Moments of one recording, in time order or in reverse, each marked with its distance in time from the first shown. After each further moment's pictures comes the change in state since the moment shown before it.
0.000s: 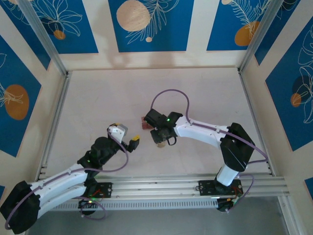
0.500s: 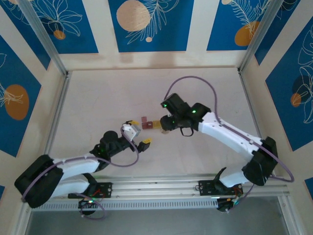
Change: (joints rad) left arm 0.000 0.405 0.084 0.364 0.348 0.116; right arm -0.161 -0.282 0.047 -0.058 -0.090 -0.114
